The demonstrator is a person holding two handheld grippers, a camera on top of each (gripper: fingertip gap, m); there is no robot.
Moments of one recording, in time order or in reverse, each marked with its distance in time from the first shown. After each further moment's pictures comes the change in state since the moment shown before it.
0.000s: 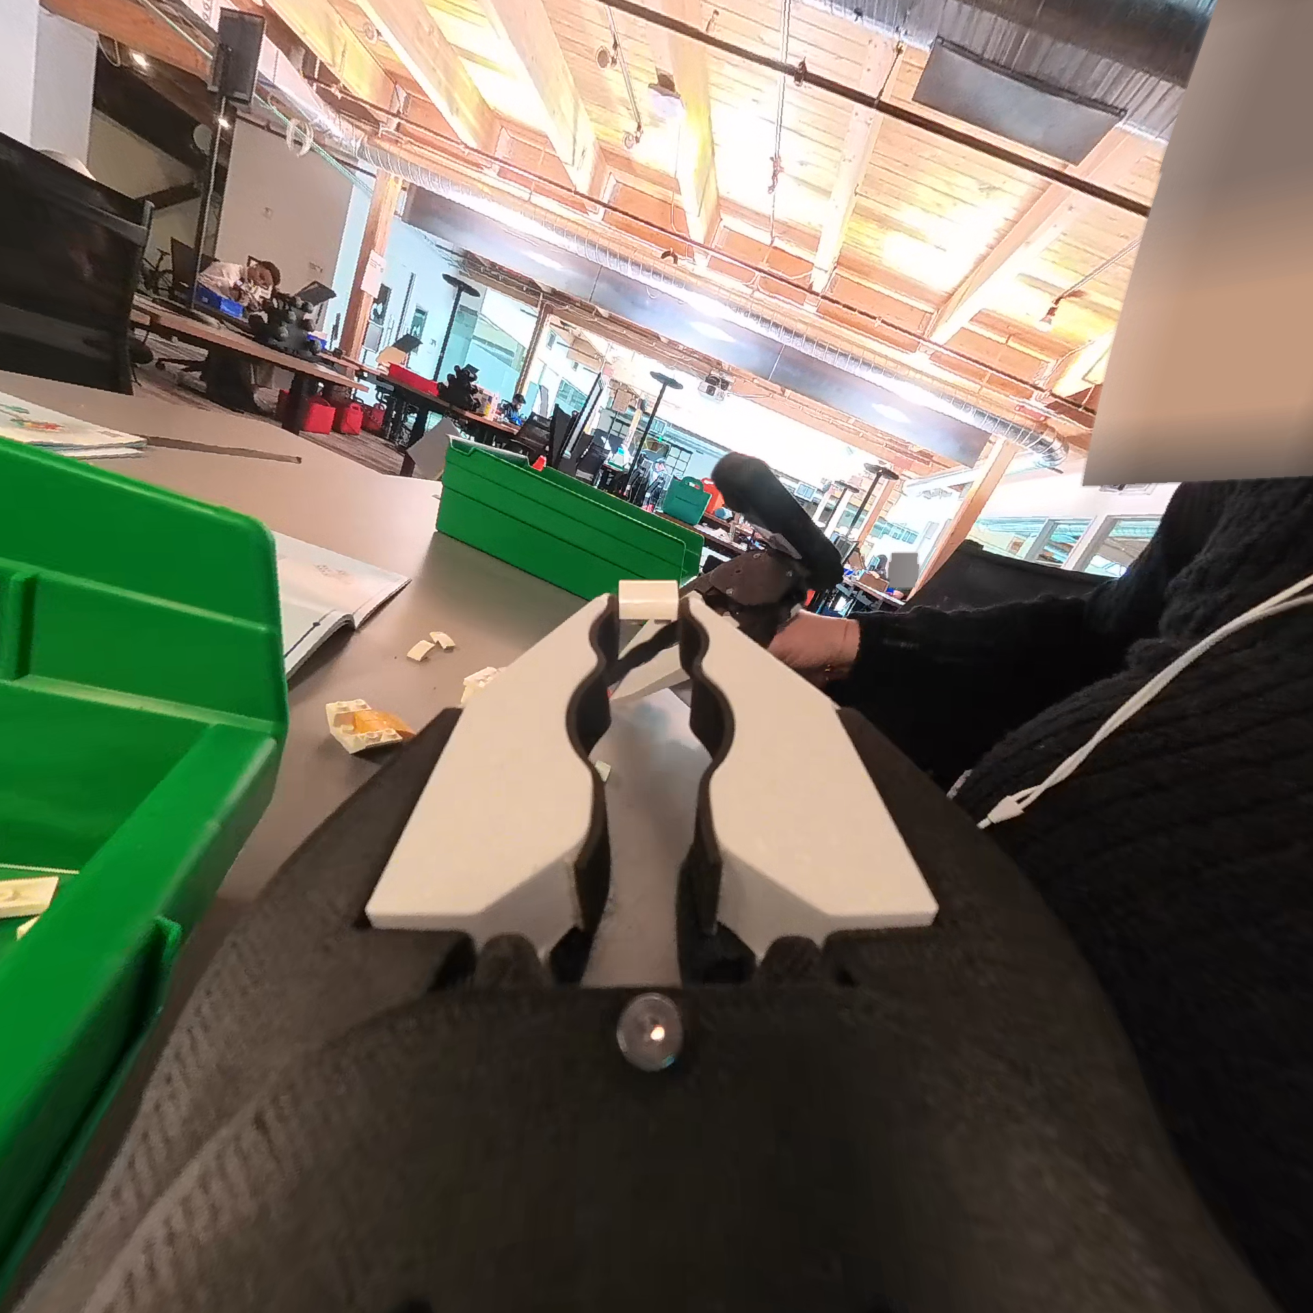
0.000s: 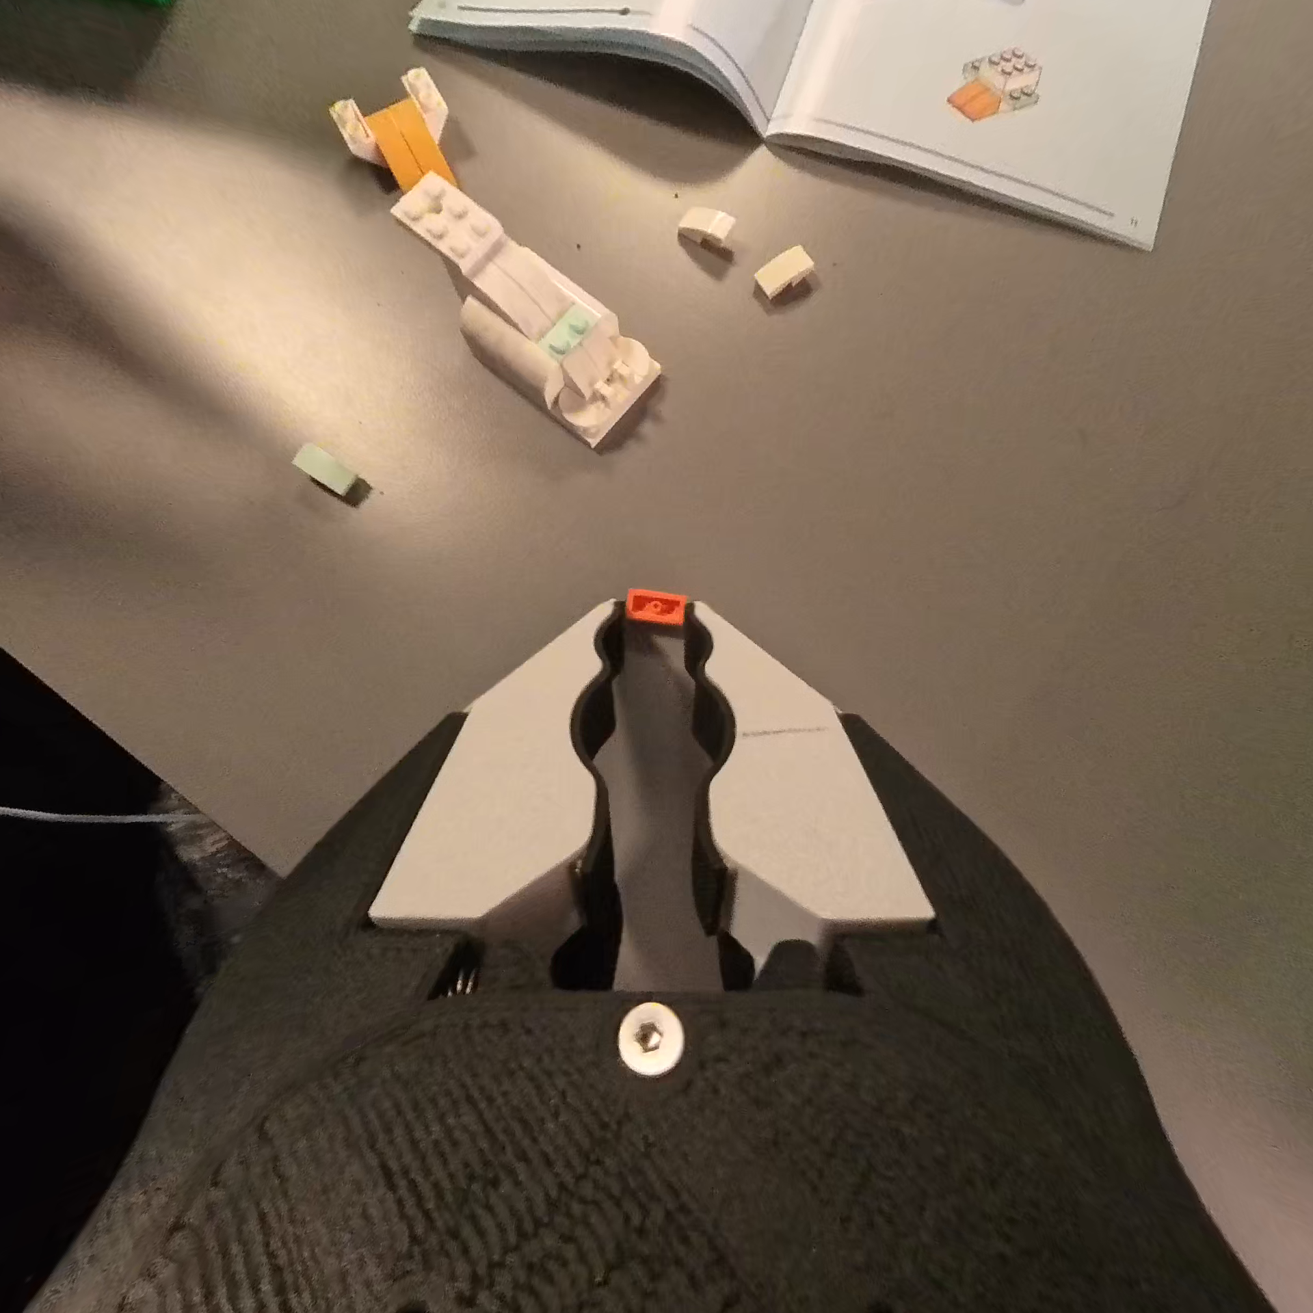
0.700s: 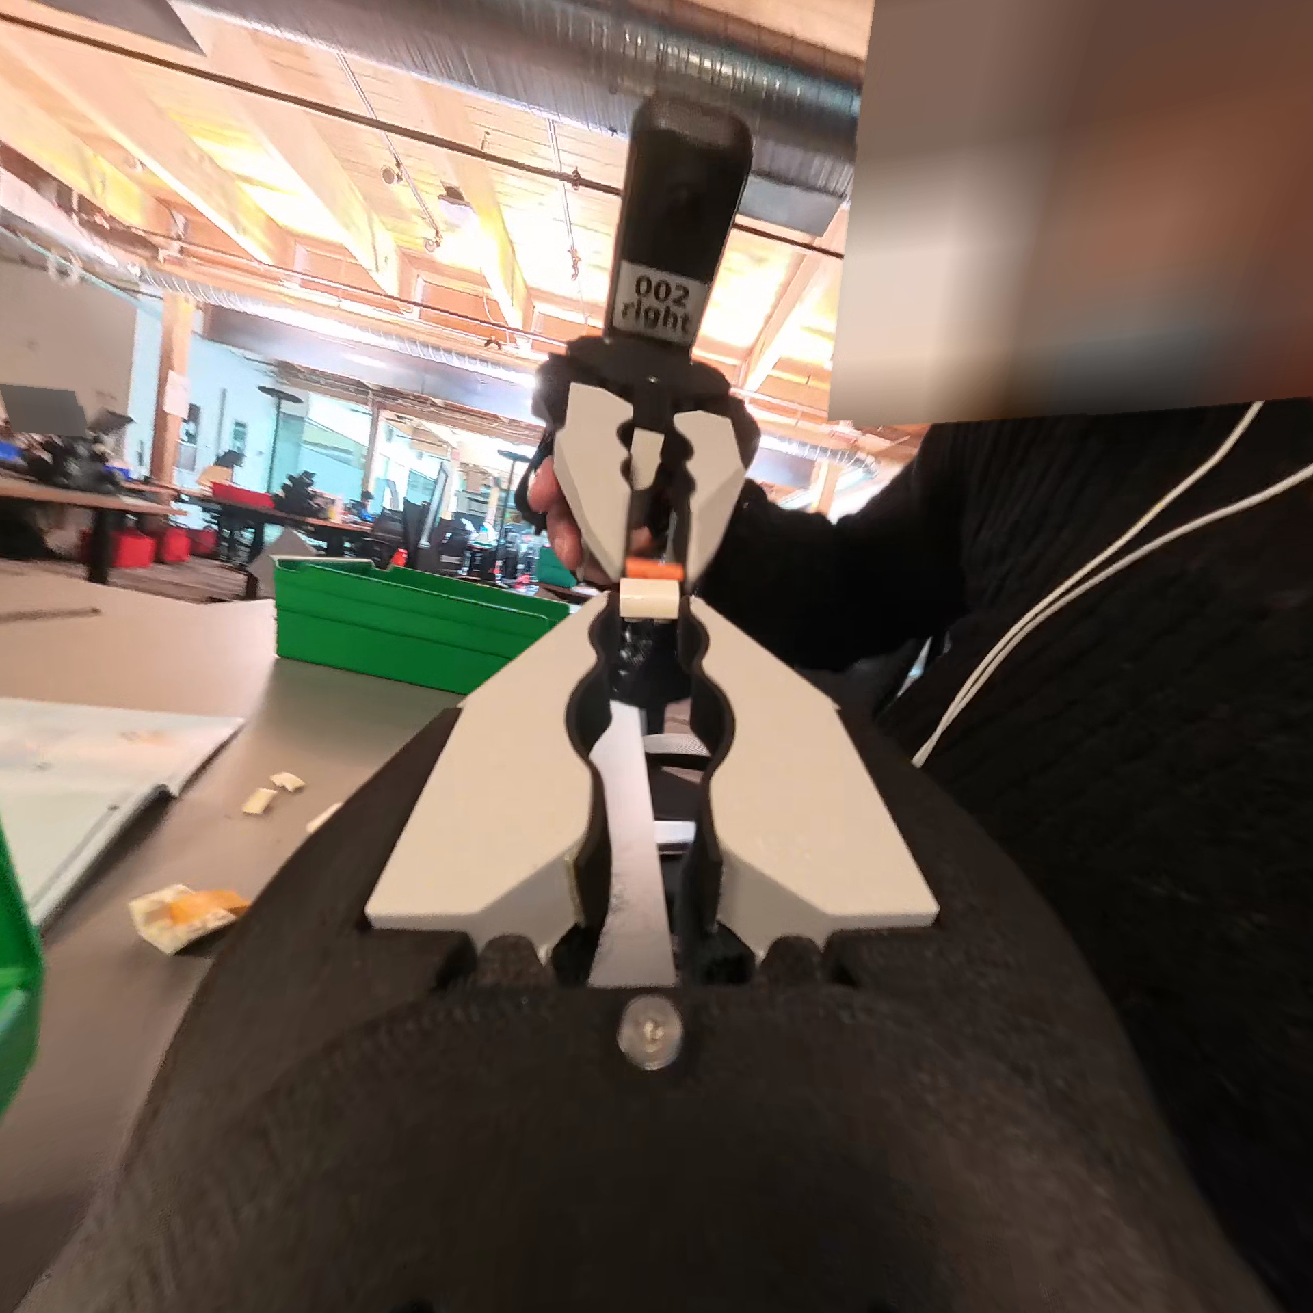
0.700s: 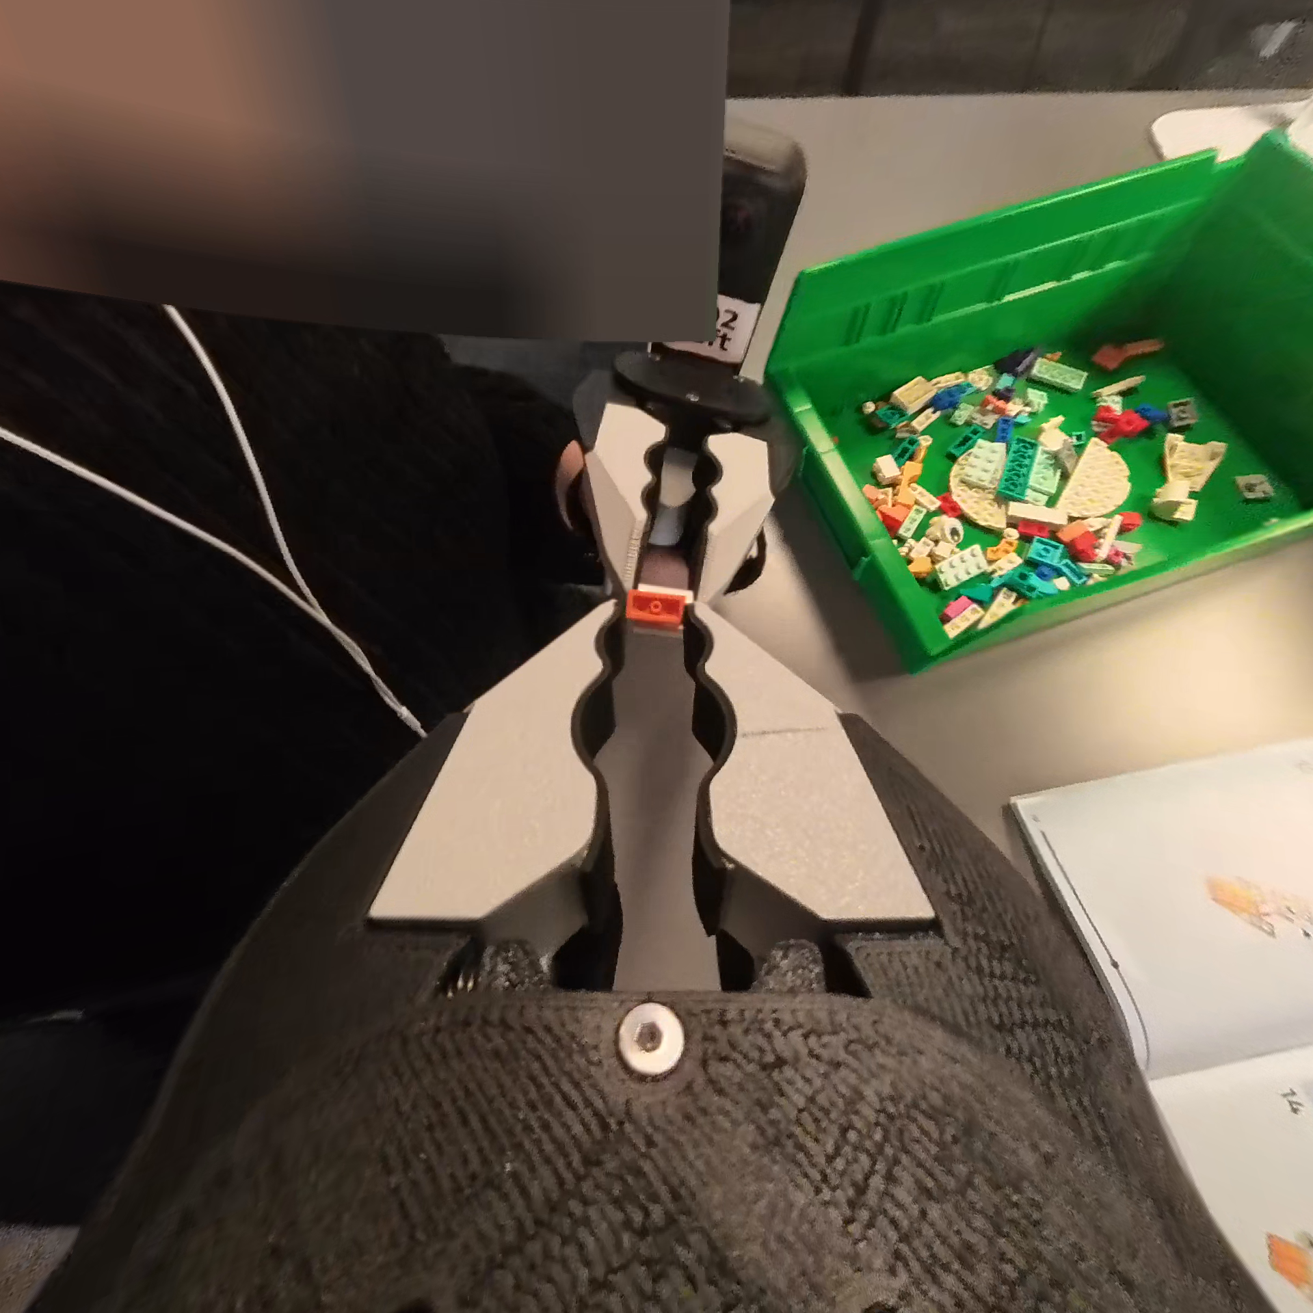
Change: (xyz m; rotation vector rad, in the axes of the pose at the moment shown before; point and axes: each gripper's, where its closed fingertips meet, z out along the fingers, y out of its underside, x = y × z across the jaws) left arm 0.058 -0.021 0.002 0.098 0.269 0.095; right arm -0.202 -0.154 -0.084 0.177 -0.819 -0.656
